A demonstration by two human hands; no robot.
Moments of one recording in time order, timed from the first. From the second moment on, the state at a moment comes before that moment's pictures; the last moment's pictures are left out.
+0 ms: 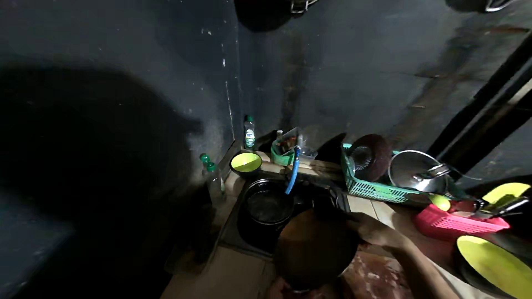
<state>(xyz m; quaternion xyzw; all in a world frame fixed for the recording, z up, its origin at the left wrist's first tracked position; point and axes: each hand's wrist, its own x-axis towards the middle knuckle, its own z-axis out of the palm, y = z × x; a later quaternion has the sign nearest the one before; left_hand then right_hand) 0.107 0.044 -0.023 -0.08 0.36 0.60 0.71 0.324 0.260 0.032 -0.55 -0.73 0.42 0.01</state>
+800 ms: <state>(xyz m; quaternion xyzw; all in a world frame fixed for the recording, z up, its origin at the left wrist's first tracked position) 0.038 0.277 -0.085 0.28 0.58 0.53 0.55 0.190 0.346 0.000 -0.67 -0.69 0.26 -0.11</state>
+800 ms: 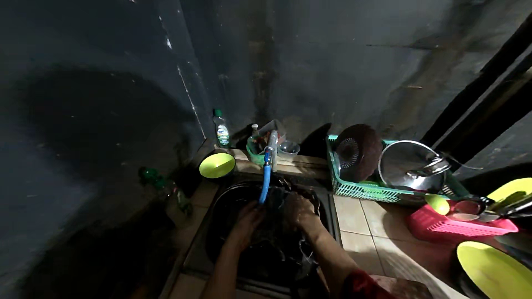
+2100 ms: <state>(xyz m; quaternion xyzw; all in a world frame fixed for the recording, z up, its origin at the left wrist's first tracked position) 0.051 0.298 -0.067 0.25 0.67 0.42 0.56 0.222 0.345 0.043 -0.62 -0.73 0.24 -0.16</state>
